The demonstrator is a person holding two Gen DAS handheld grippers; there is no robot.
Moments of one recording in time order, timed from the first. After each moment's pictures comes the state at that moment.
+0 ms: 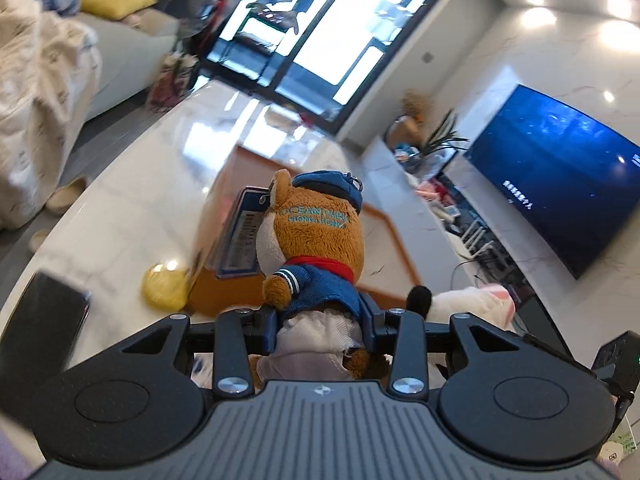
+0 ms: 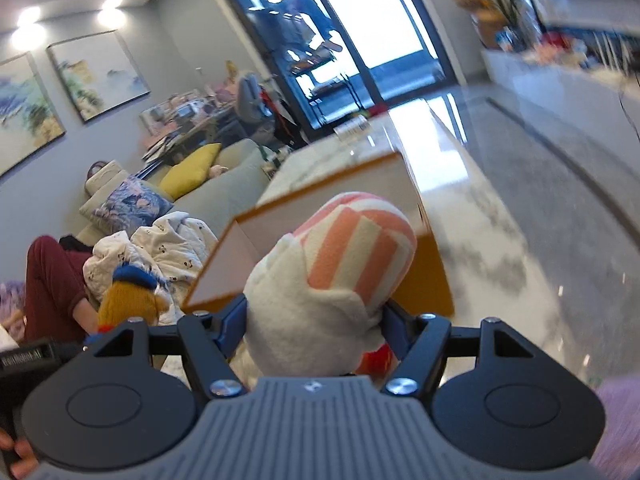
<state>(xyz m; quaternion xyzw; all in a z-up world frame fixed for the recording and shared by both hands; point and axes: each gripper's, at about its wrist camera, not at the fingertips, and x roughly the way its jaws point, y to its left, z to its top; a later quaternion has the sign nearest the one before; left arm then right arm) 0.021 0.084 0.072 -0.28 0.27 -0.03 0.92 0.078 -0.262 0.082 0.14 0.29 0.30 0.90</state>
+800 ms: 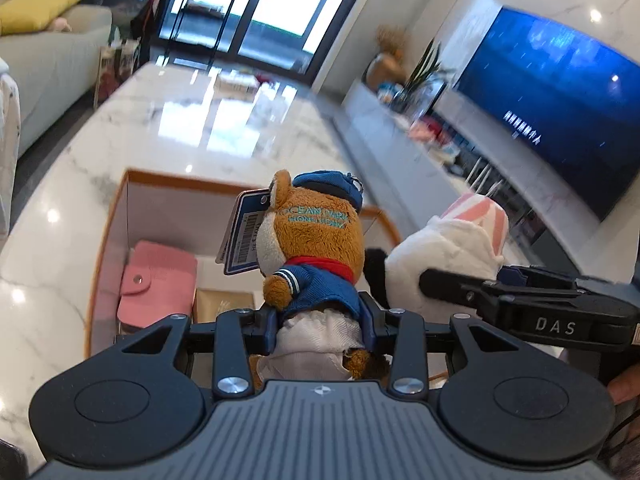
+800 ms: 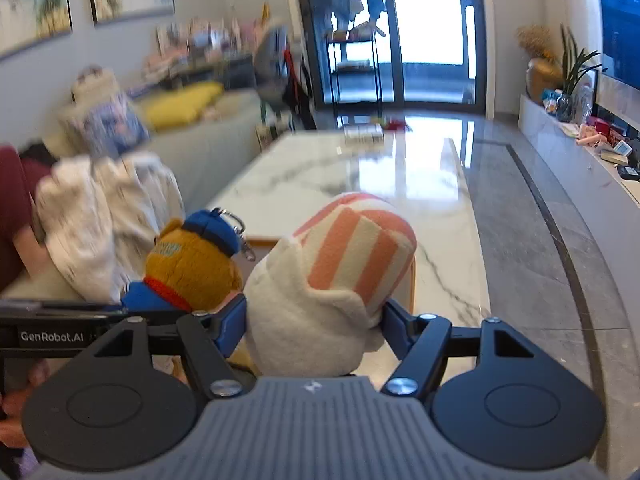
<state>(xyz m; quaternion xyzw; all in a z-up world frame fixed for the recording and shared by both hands) 0.202 0.047 0.055 -0.19 0.36 -0.07 0.91 0.233 -0.202 0.117 -0.05 0.34 0.29 0.89</state>
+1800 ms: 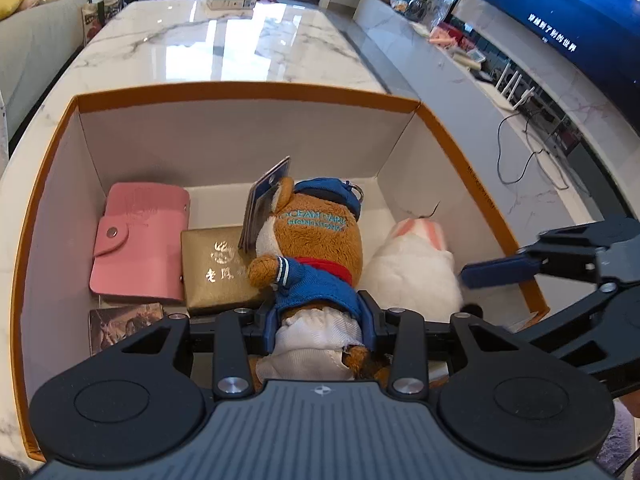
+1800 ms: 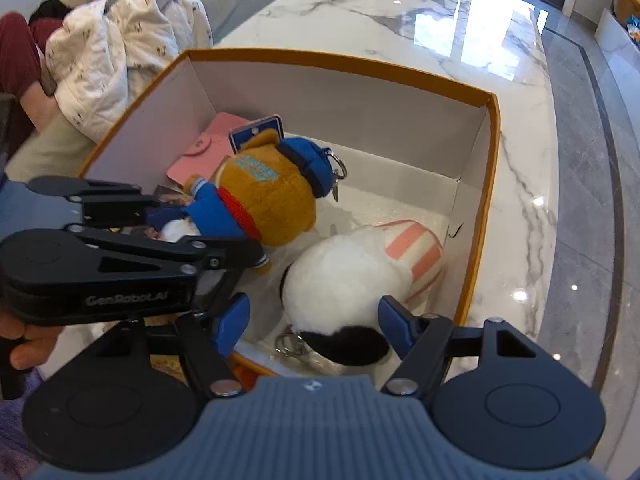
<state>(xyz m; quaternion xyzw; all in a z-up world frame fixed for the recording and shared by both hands) 0.234 0.018 0.009 -0.12 0.48 -0.07 0.87 0.266 -0.170 0.053 -0.14 0.51 0.35 0.77</state>
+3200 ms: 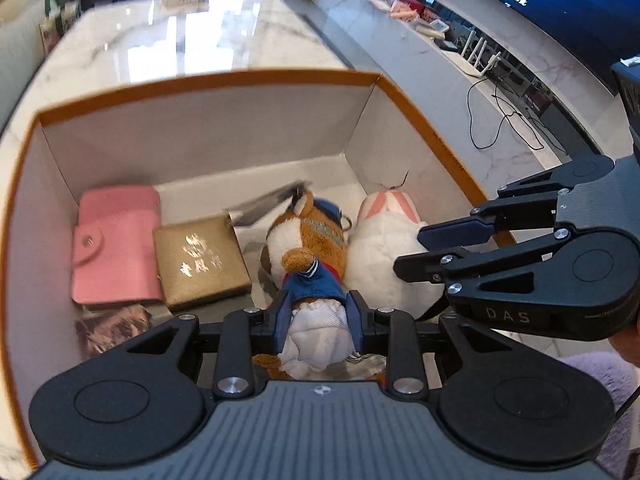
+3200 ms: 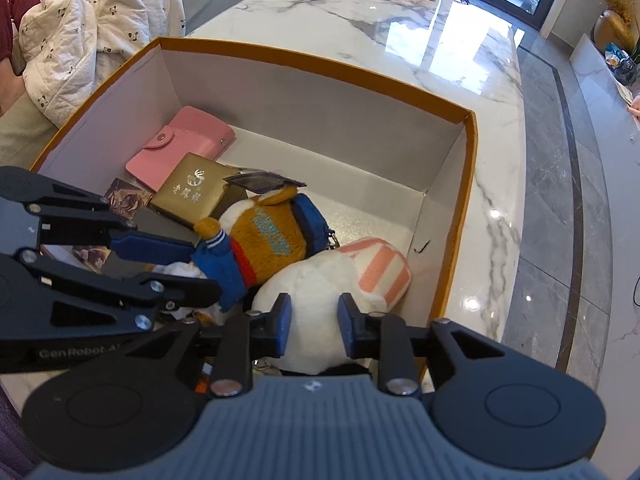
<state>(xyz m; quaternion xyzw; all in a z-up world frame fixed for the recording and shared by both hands) 0.227 0.006 0.011 -0.07 0.48 -0.13 0.86 0.266 -0.149 0.046 -0.21 0.49 0.30 0.79</state>
